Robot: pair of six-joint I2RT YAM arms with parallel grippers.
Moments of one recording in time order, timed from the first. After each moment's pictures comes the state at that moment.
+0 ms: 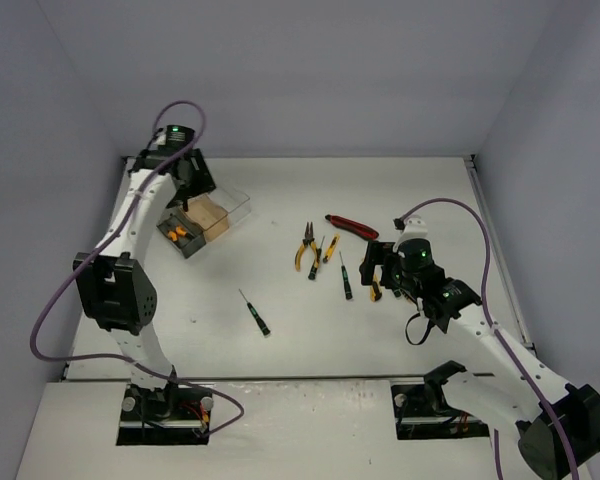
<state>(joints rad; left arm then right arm) -0.10 1.82 1.80 -0.95 -0.22 -0.56 0.47 0.93 0.63 -0.32 0.14 0.39</state>
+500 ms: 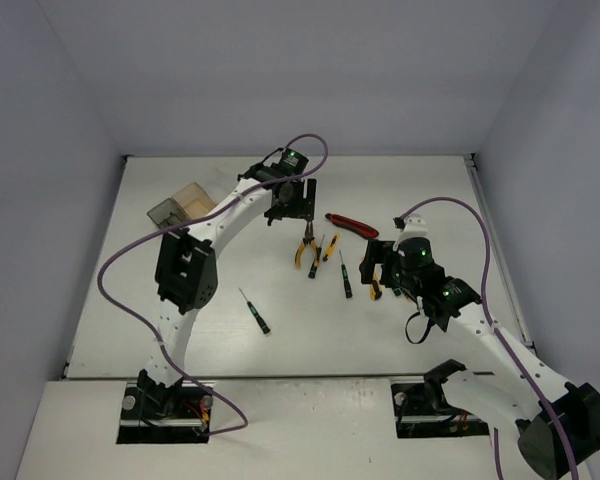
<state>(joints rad) -0.57 2.13 2.01 -0.87 -0.05 -0.44 0.47 0.93 0.63 -0.32 0.14 0.39</state>
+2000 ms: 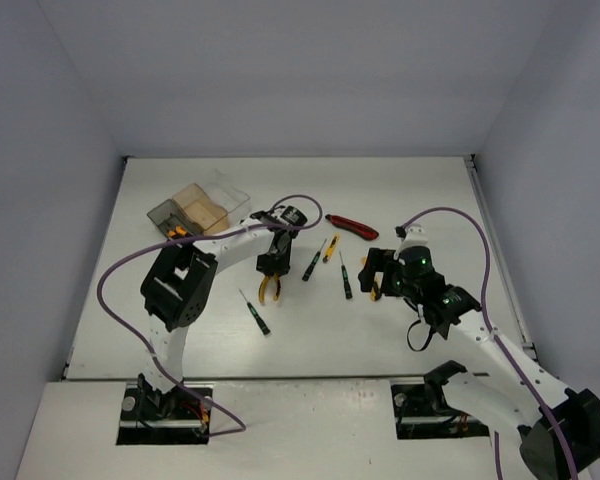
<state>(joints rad) -0.66 2.01 1.48 -0.78 -0.23 -0.56 0.47 0.89 0.56 -0.32 0.10 0.44</state>
